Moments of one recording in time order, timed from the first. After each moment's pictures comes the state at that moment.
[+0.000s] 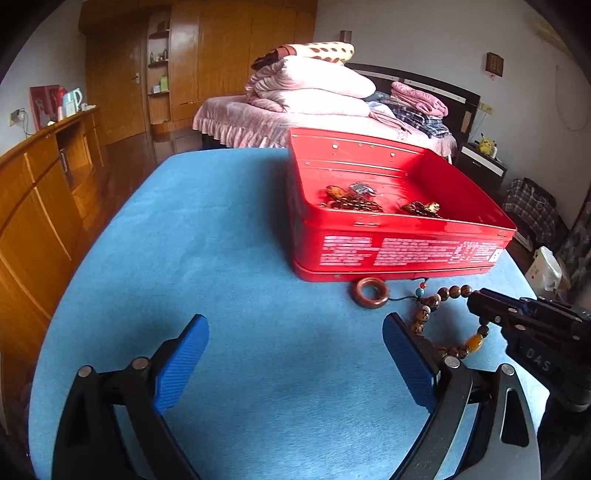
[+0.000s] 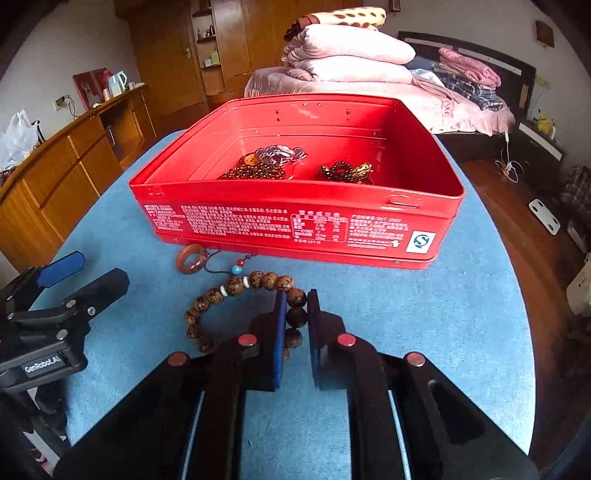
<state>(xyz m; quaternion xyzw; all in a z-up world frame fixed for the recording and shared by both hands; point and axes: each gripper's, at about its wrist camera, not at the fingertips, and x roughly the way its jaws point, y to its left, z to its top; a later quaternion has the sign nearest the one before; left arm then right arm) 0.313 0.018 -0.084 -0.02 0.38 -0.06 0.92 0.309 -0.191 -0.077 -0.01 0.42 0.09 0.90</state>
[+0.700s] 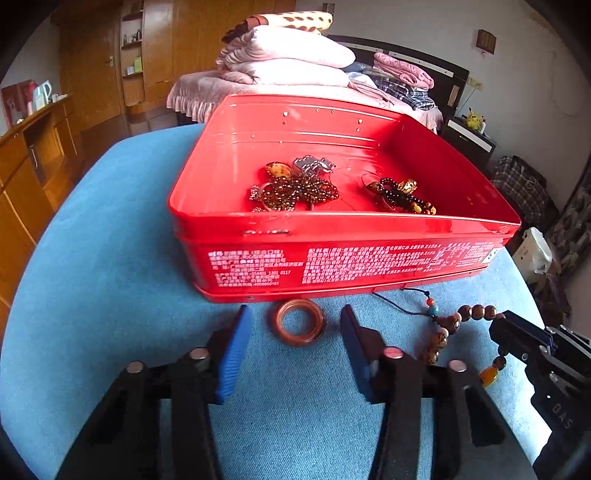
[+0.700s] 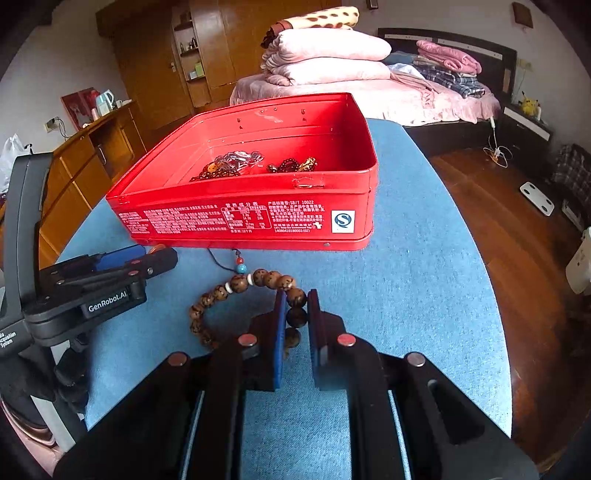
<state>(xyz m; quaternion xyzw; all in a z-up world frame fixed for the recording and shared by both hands) 0.363 -0.034 -0.105 -0.01 0.43 -0.10 0.90 0.301 -0.241 -0.082 0.03 0.42 0.08 0.90</state>
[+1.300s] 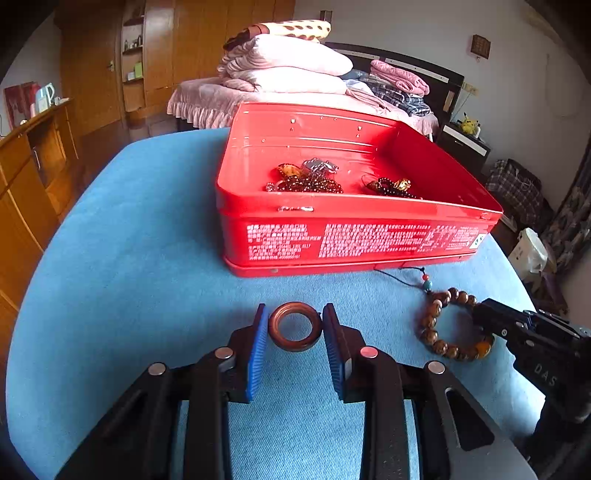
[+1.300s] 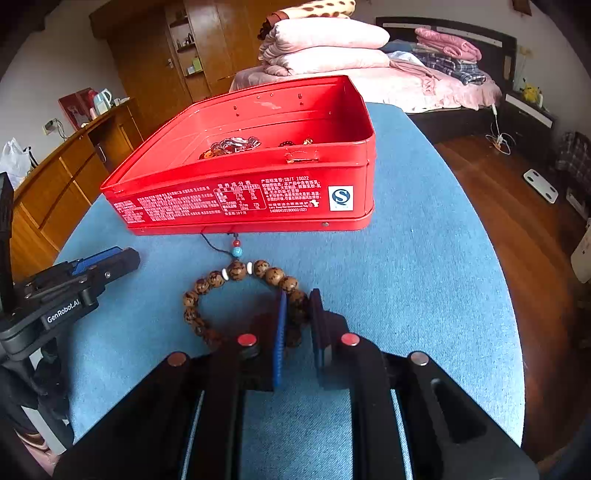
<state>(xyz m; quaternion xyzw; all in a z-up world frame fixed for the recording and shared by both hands) 0.331 -0.012 -0.095 -0.02 0.42 -0.10 0.90 0.301 -0.241 -0.091 0.04 0.44 0.08 0.89</state>
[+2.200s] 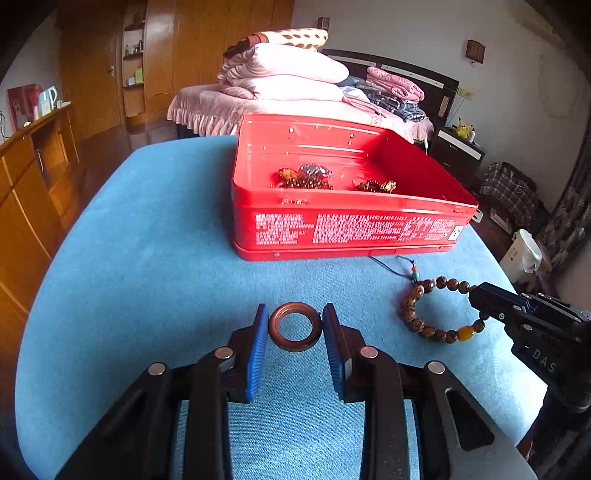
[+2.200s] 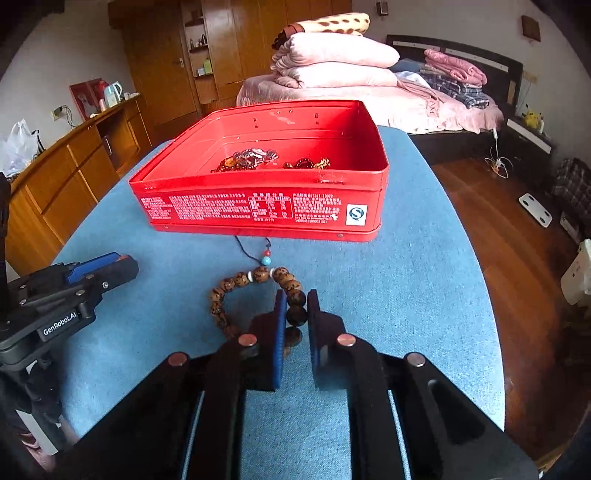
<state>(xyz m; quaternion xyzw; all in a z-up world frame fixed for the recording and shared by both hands) 0.301 -0.007 -0.078 -0.02 0.40 -0.11 0.91 0.280 -0.227 -0.067 0.00 0.41 0.09 0.91</state>
